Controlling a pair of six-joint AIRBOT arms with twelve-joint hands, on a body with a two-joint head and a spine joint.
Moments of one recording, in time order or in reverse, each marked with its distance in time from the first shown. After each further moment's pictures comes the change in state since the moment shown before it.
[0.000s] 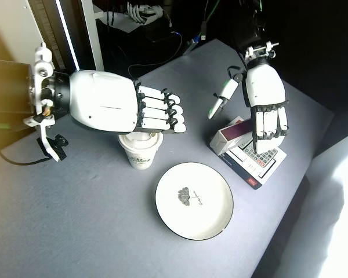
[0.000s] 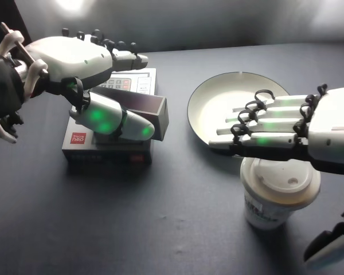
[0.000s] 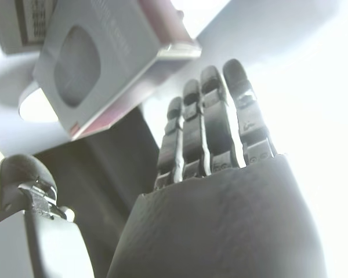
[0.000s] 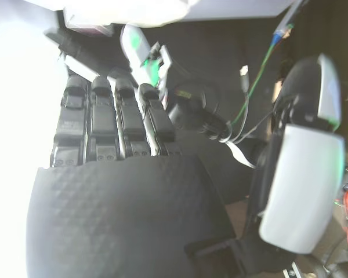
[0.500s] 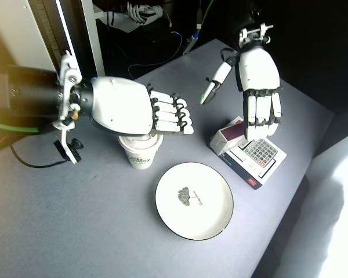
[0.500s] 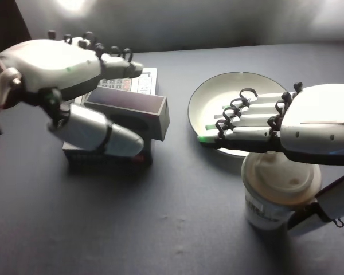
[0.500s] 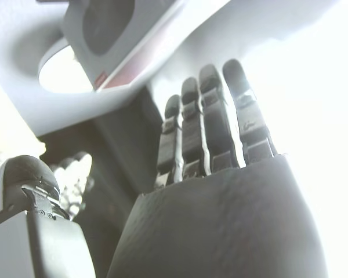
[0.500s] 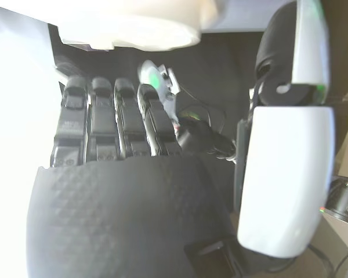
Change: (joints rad) left arm -0.010 0.164 -0.174 0.075 0.025 -0.048; right arm 0.026 -0.119 0.090 -0.085 -0.082 0.077
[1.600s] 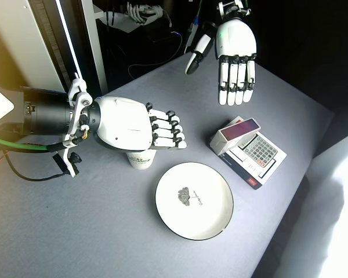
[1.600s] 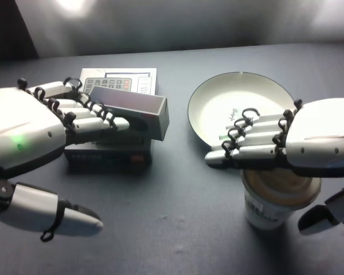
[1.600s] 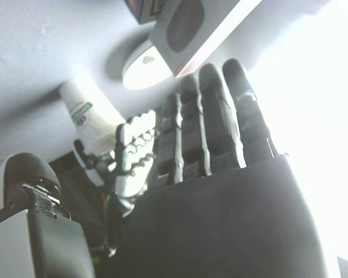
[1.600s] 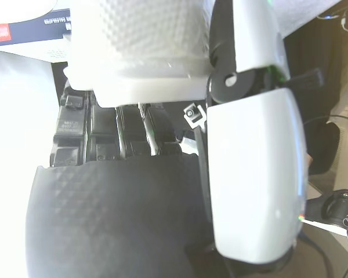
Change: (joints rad) left arm 0.319 0.229 -0.185 0.681 -0.345 -0.546; right arm -0.029 -0.022 0.055 -0.157 0.056 0.135
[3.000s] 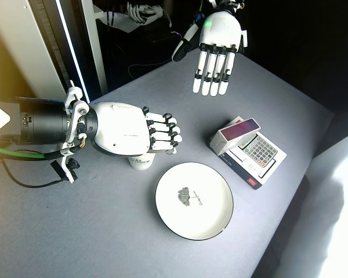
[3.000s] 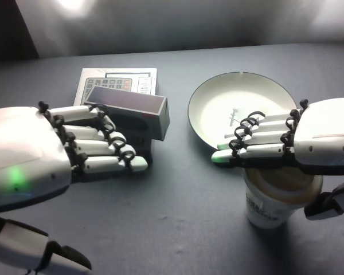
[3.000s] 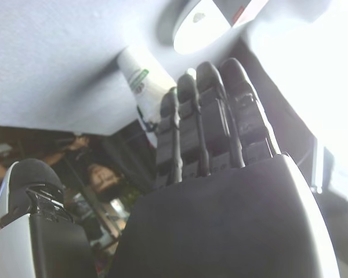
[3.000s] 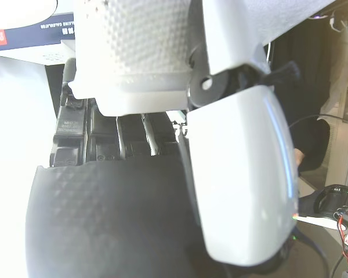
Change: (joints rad) left arm 0.016 0.021 0.006 0.422 -0.113 -0.200; right arm -0.030 -0.010 0.051 0.001 0.063 0.003
